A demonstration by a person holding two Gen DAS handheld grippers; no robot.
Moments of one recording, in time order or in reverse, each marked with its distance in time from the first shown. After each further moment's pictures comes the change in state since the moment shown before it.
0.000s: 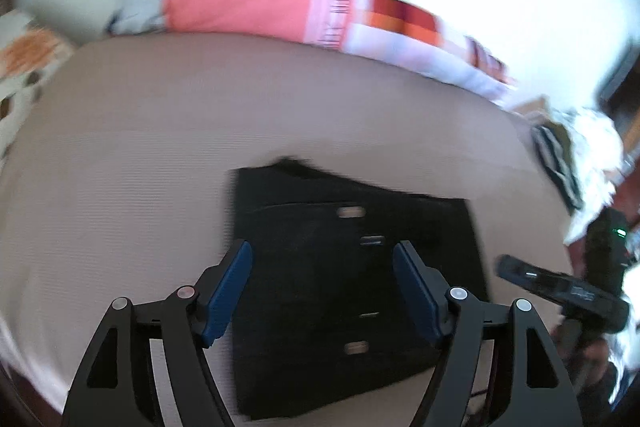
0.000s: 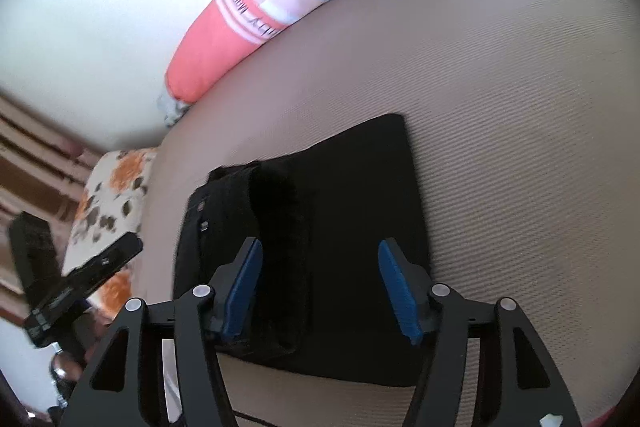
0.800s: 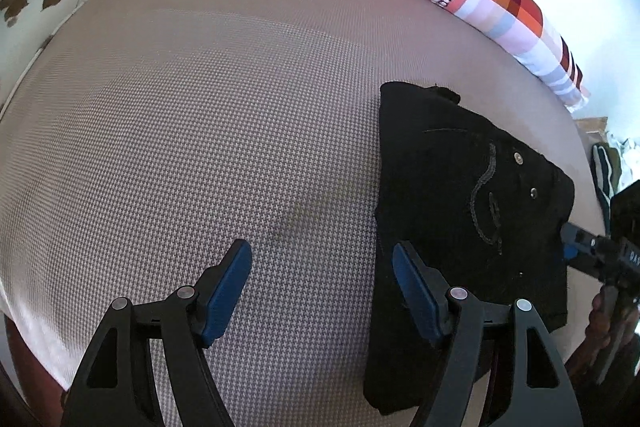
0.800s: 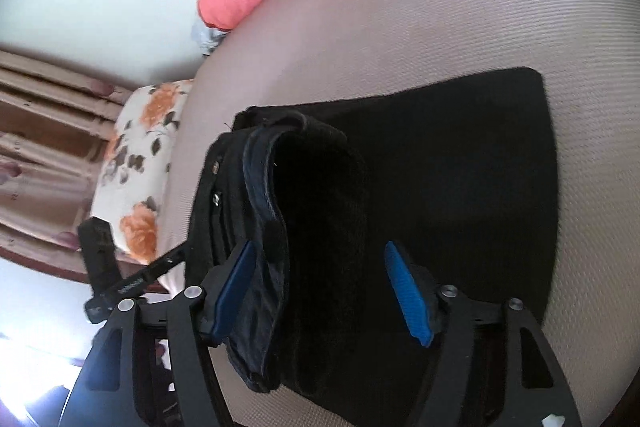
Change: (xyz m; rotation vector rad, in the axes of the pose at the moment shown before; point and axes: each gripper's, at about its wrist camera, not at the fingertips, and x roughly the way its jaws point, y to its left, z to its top) left arm 0.041 0.092 -0.049 -0.171 0.135 0.106; right arm 0.084 0.013 0.018 -0.088 0.257 0.186
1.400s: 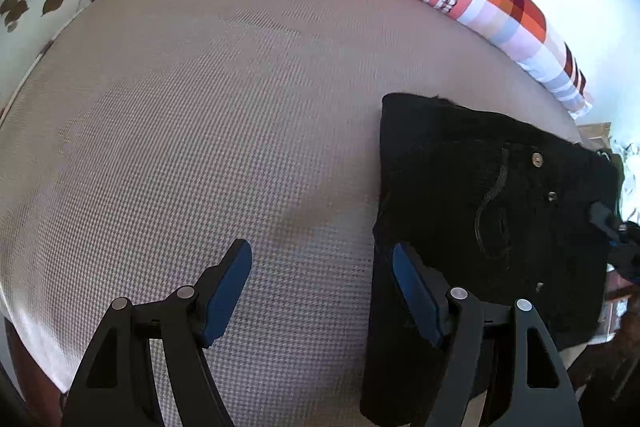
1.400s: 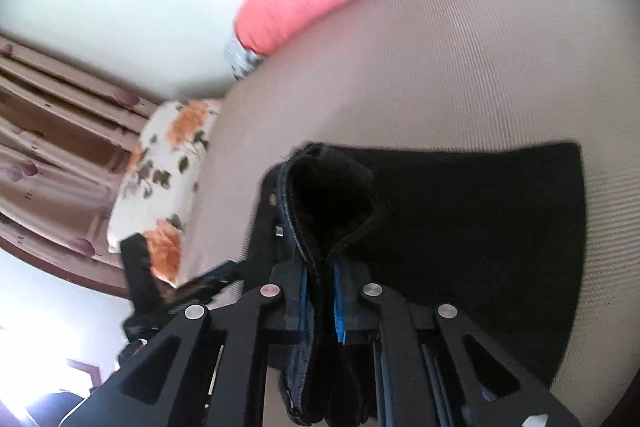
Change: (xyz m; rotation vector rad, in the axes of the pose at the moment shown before) left arm 0.003 -0.009 0.008 -0.007 -0.032 0.001; right arm -0.027 0.057 0.009 -0.054 -0.113 0.022
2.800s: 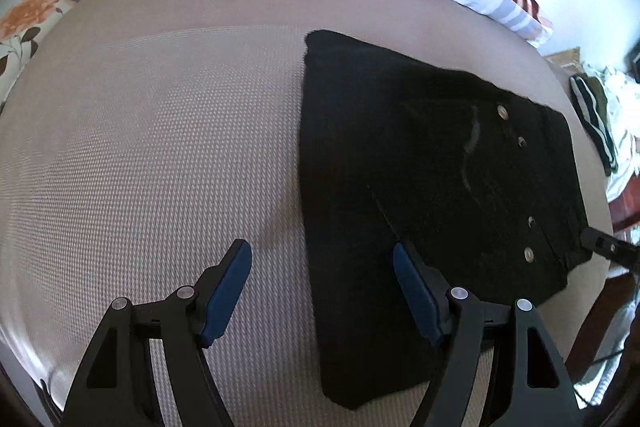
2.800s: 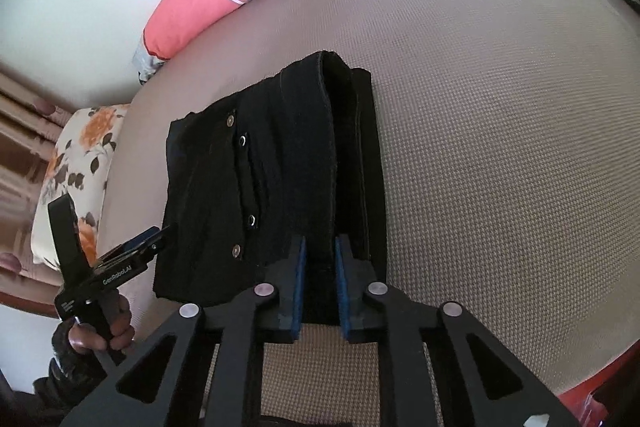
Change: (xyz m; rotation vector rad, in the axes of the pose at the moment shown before) left arm 0.010 -0.079 -0.036 0.228 0.045 -0.028; right arm -0.069 -0.050 -0.074 0.080 -0.023 -0.378
